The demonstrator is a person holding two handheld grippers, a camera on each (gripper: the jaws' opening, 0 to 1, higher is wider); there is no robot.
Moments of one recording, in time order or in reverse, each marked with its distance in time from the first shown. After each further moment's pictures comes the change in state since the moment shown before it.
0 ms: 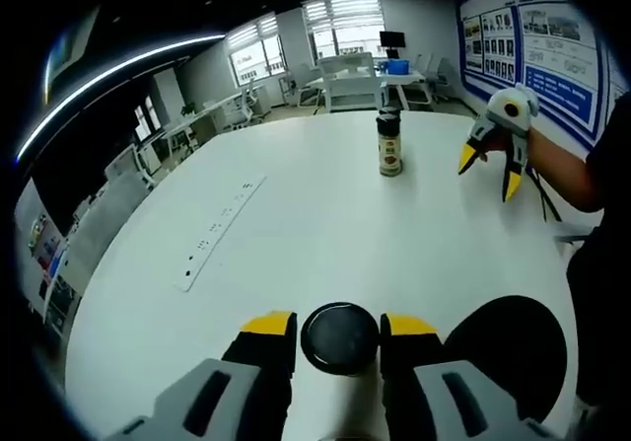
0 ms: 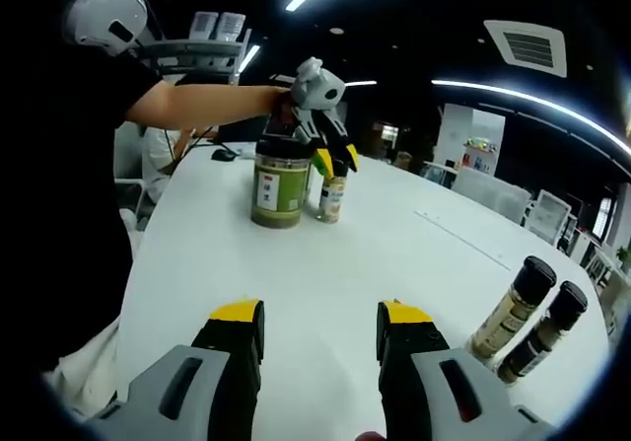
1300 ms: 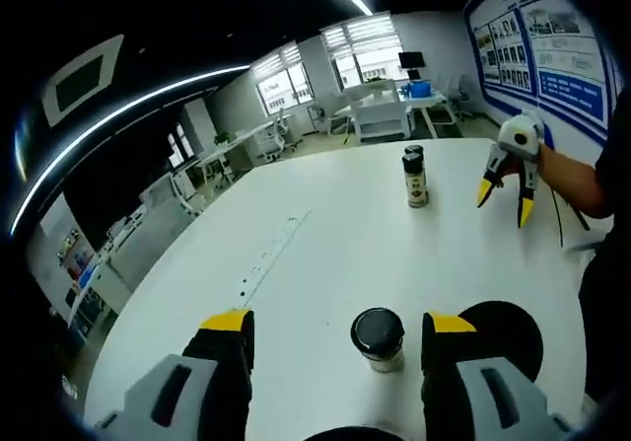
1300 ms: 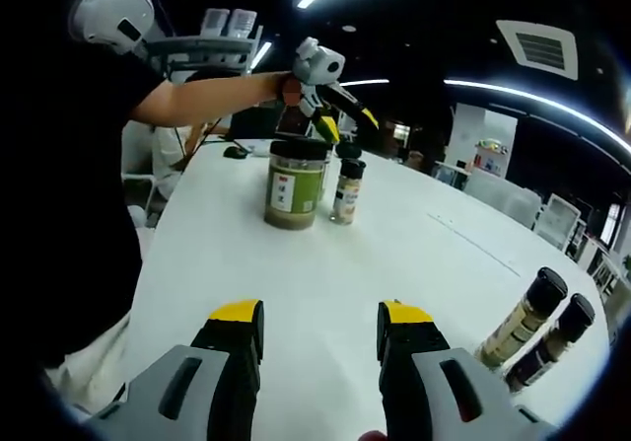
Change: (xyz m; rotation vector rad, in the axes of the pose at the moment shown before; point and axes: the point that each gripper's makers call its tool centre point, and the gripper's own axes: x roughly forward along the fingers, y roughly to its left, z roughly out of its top) left arm -0.047 0.026 0.021 0.028 -0.105 0.169; right arm 0.002 0.012 0.003 -0.019 0.008 0.051
